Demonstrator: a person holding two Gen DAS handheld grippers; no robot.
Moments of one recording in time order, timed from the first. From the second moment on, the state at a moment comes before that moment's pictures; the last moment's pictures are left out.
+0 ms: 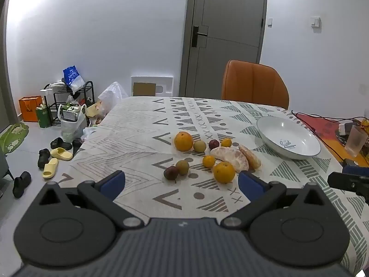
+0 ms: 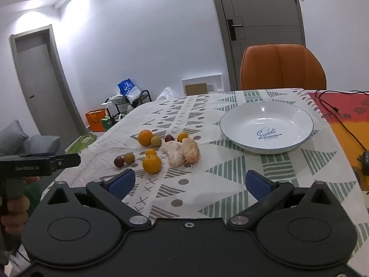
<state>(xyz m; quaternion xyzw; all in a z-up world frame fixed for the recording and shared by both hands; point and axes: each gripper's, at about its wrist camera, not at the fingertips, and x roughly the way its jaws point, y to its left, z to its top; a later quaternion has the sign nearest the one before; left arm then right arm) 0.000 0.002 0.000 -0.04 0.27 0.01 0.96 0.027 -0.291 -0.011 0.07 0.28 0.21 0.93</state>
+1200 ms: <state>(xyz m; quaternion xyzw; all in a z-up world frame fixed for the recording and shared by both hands) 0.001 0.000 -0.006 -0.04 0.28 0.01 0.96 0.034 -0.288 -0.016 0.05 0.31 0.20 0.93</state>
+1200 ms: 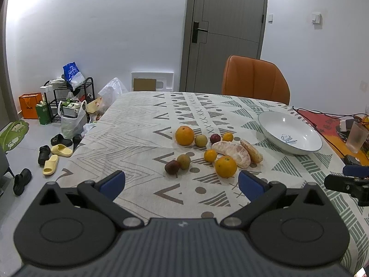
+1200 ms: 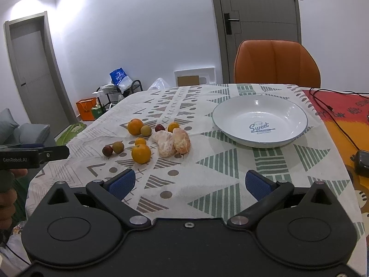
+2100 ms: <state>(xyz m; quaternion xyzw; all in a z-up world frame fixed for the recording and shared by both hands) 0.000 0.003 -0.007 -0.04 0.28 0.01 0.96 0.035 -0.286 -0.018 0.04 0.31 0.20 0.93</state>
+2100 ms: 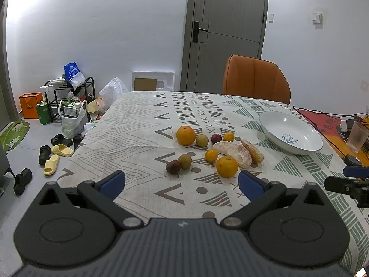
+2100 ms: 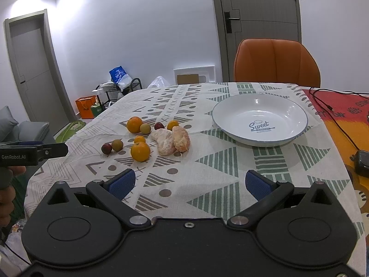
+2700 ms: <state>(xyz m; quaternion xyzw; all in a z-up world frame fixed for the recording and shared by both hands) 0.003 0.002 -0.009 -0.04 0.28 0.01 0.96 0.036 -0.284 -0.021 0.04 0.31 0.20 0.93</state>
